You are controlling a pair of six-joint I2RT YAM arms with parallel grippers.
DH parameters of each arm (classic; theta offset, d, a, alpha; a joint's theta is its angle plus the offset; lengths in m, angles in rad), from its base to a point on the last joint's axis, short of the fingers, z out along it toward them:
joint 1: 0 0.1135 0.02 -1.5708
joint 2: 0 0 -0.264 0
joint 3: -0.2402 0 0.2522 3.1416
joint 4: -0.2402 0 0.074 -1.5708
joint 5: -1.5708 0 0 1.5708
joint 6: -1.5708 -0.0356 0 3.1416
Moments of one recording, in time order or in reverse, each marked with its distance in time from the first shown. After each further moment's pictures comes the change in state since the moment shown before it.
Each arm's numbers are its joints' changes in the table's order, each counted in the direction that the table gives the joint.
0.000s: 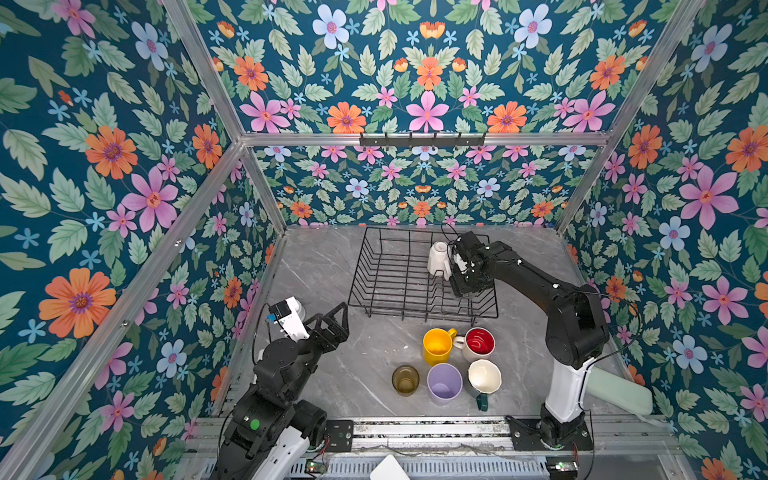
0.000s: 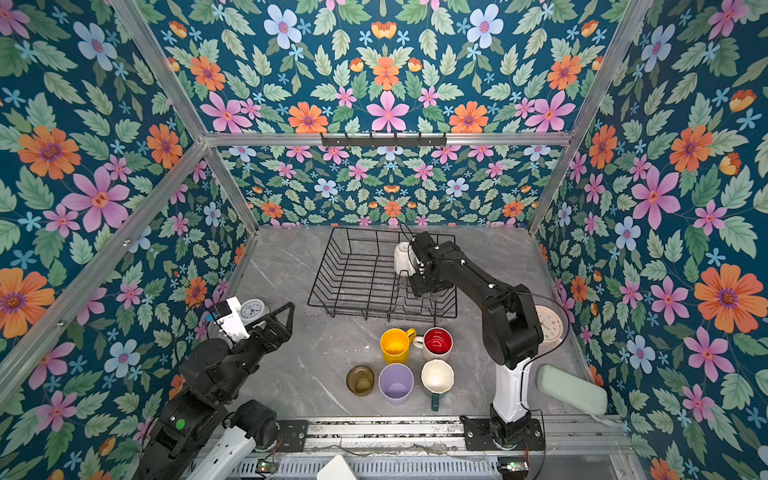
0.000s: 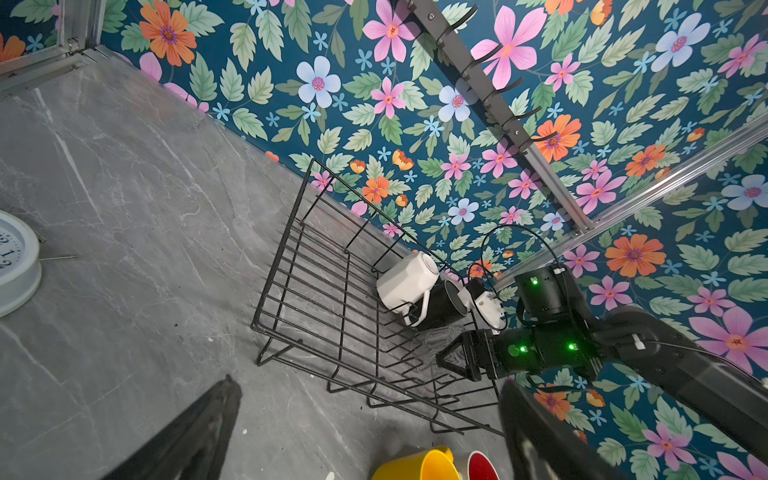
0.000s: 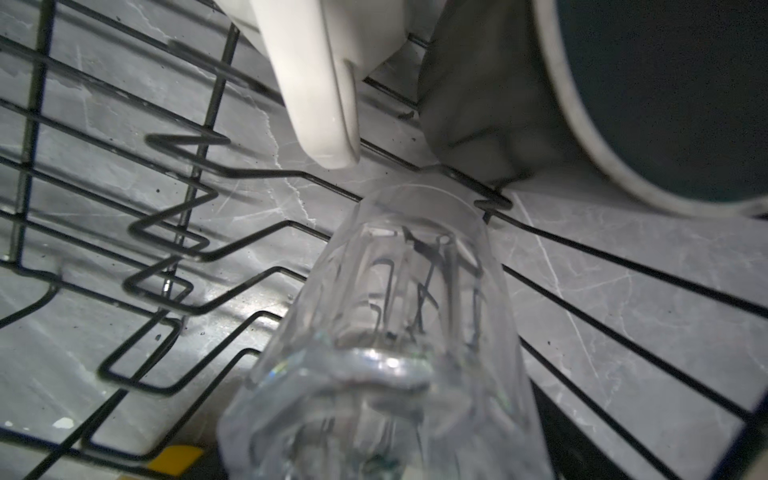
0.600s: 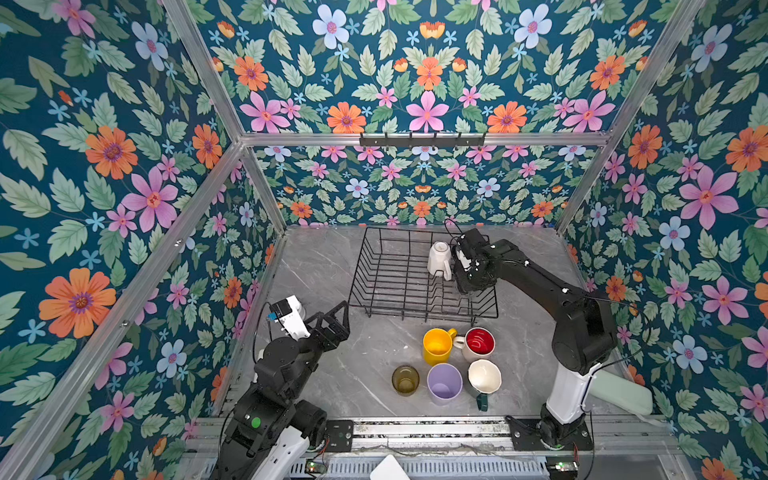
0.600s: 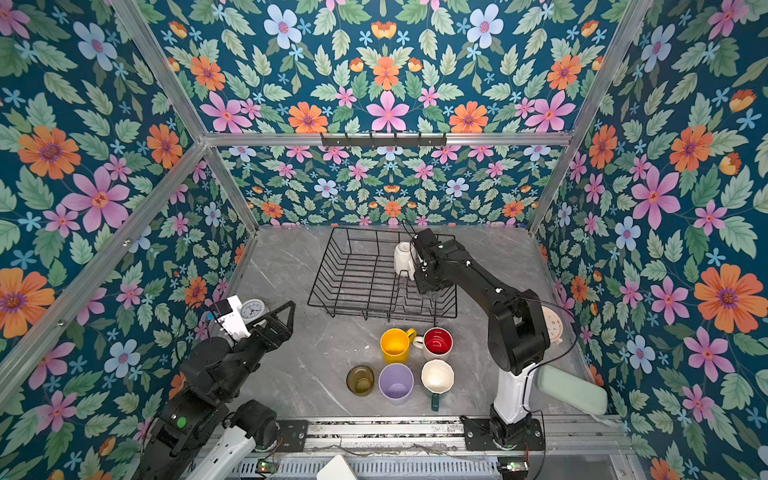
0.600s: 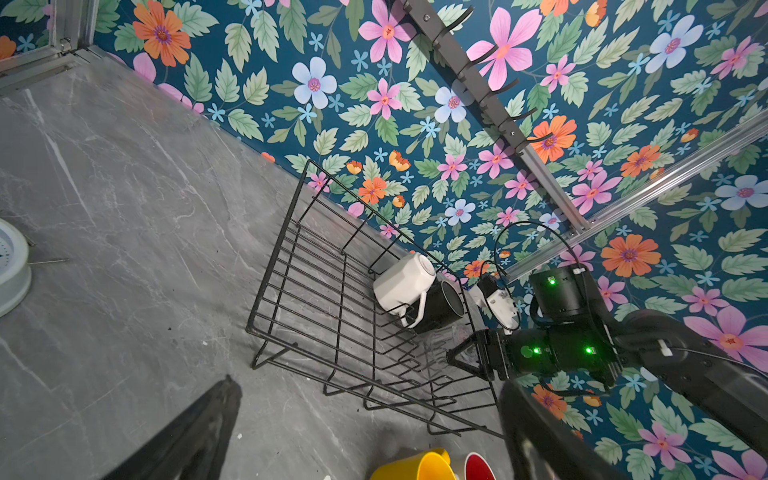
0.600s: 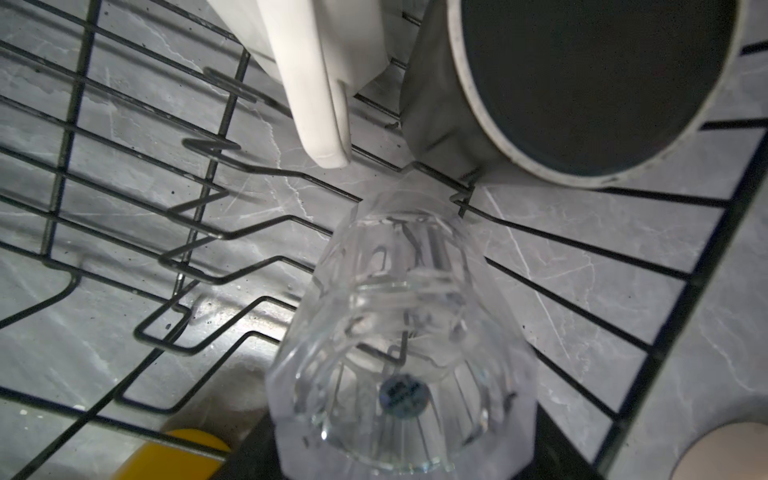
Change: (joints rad) left arm 0.000 0.012 0.000 0.016 -0.007 0.000; right arm 0.000 -0.051 0.003 -0.021 -0.025 0.001
